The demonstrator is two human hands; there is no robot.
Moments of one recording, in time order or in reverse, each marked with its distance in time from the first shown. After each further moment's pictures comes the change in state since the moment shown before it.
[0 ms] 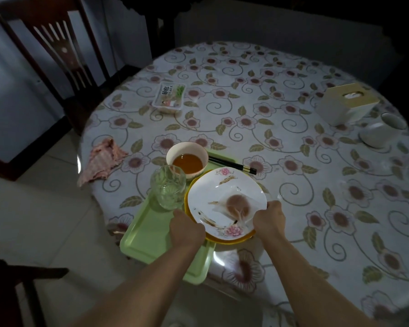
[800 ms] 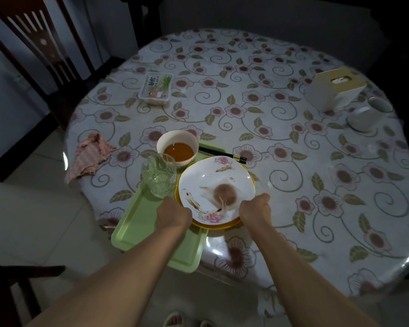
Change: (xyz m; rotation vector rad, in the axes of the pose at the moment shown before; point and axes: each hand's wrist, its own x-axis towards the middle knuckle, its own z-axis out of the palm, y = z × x) left_hand 0.019 0.002 -0.002 0.107 0.001 0.008; right_hand -0.014 0.000 0.002 0.043 -0.054 0.054
